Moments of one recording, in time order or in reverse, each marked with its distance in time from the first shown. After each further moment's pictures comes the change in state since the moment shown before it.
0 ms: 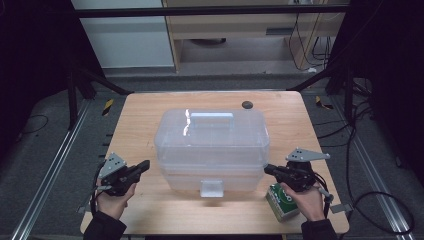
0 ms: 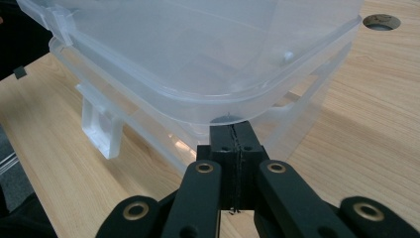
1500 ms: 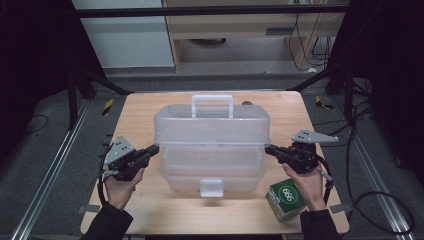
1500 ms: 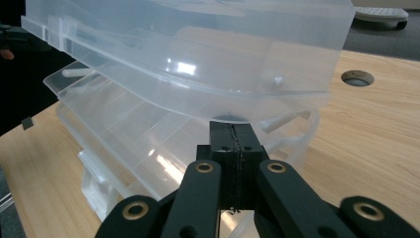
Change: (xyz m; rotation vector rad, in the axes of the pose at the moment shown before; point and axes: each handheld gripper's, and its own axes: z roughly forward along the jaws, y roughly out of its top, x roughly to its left) left arm -0.008 0.049 0.009 -0.111 -0.047 0.073; right arm -0.014 0.041 -0.005 -0.128 0.003 0.022
